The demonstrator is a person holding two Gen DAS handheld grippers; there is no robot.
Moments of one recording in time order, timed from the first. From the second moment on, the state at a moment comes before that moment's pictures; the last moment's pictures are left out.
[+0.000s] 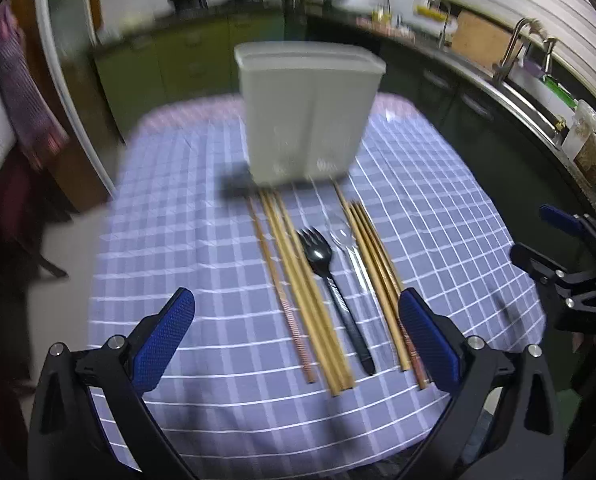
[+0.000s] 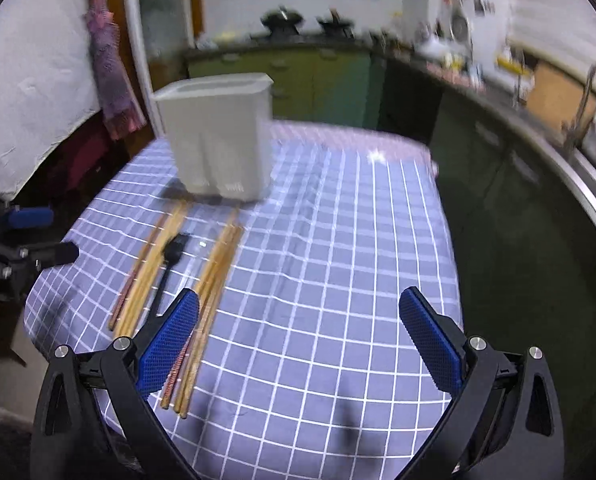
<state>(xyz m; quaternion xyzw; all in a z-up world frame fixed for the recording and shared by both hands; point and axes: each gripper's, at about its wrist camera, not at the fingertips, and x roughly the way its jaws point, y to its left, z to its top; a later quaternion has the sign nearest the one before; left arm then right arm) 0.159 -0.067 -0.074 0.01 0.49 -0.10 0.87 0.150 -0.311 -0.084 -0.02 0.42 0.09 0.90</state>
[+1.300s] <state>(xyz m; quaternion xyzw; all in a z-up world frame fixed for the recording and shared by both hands) 0.273 -0.142 -0.175 -0.02 0.65 -0.05 0.75 0.216 -0.328 -0.129 -0.02 0.51 0.11 0.85</state>
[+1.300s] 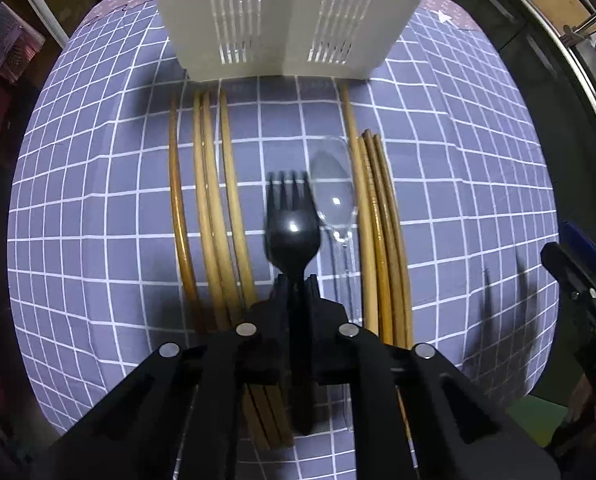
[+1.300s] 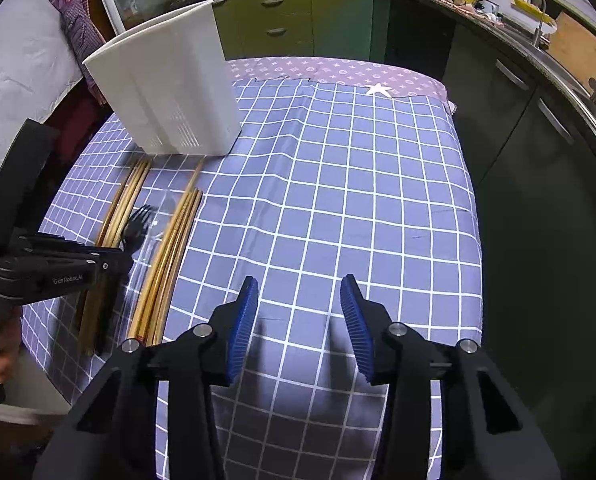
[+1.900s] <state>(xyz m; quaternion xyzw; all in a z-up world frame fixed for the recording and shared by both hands) 0.232 -0.097 -0.080 -0.05 0.51 -0.10 0.85 0.234 -0.221 -0.123 -0.04 0.60 0.19 0.78</state>
